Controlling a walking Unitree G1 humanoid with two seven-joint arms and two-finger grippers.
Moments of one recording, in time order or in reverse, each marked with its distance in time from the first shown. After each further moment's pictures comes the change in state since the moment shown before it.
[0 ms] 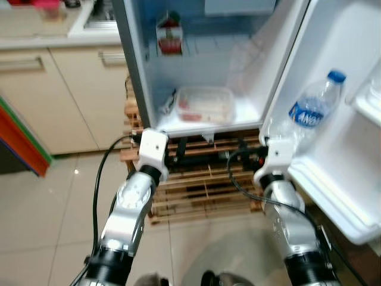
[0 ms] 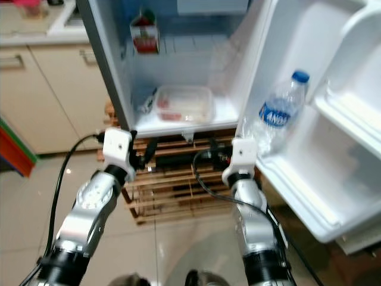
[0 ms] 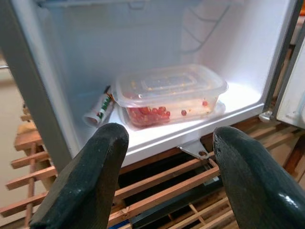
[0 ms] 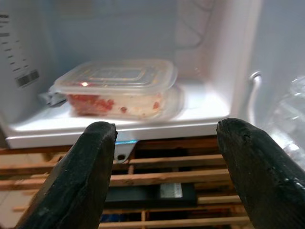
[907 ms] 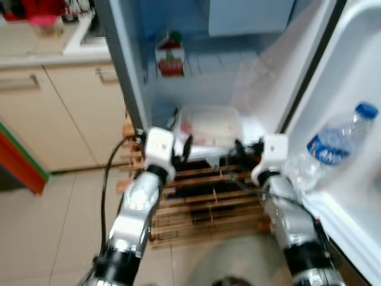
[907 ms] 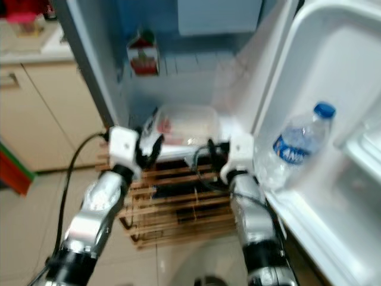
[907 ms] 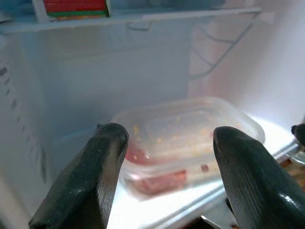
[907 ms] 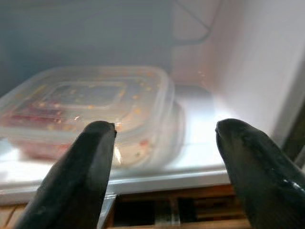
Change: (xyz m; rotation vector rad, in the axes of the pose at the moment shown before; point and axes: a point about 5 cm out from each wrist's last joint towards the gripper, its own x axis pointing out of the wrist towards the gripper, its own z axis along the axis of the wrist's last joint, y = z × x) left arm 0.006 -0.009 0.007 0.013 -0.030 -0.015; right arm 0.021 0.000 -0.004 0.044 0.078 0.009
